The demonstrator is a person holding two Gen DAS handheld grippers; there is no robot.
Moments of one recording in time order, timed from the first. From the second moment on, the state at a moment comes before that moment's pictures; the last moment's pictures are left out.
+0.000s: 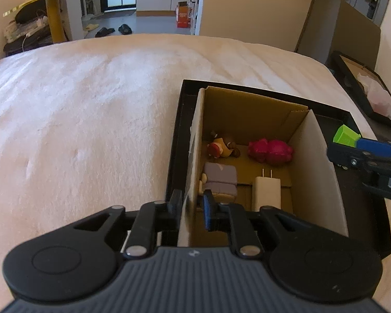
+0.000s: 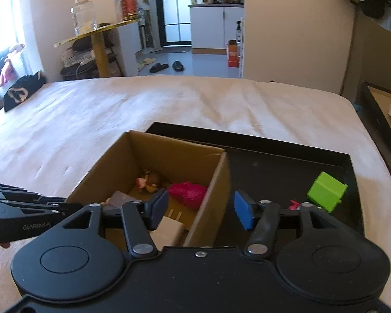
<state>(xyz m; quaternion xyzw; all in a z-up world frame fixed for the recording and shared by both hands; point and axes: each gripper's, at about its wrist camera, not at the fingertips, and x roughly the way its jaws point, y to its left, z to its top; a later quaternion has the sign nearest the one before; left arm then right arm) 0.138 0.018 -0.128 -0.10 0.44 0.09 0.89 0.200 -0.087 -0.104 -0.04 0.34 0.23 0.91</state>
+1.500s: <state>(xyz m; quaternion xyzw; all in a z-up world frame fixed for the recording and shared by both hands) 0.190 -0.023 -0.147 -0.02 0.48 0.17 0.86 0.261 -0.173 -0.189 0.02 0.40 0.19 0.90</state>
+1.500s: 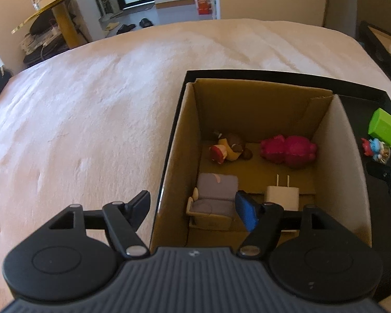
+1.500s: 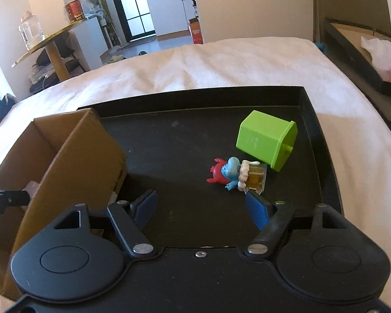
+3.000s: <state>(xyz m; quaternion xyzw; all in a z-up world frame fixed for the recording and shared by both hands) 0.176 -0.004 -0.132 -0.03 0.45 0.16 0.88 0.253 -0.154 -0.128 0.03 0.35 0.15 0.92</state>
